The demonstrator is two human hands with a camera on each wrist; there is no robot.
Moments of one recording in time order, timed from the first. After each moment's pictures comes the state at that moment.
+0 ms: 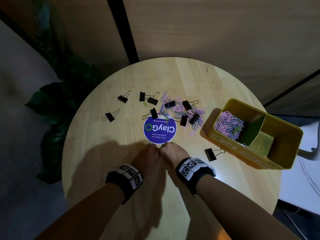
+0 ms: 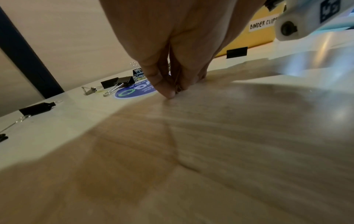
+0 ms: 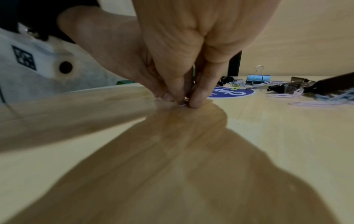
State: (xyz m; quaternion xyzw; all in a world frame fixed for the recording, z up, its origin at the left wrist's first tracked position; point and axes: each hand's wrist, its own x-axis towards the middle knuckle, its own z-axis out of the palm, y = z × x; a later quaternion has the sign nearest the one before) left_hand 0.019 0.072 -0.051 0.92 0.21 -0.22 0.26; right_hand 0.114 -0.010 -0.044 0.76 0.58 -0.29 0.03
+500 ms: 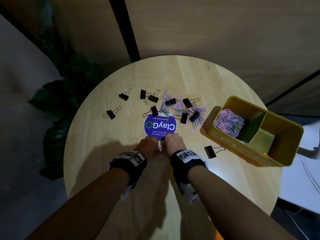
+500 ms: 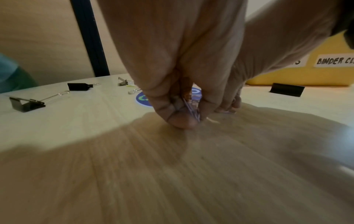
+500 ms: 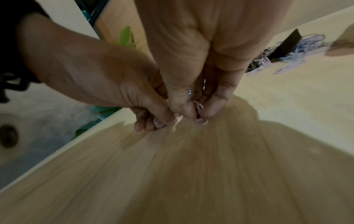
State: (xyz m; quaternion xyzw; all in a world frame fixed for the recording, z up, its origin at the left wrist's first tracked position) left_hand 0.040 0.079 -0.036 0.89 0.30 -0.24 0.24; right_hand 0.123 0.000 -0.032 0.86 0.35 -0.37 -0.07
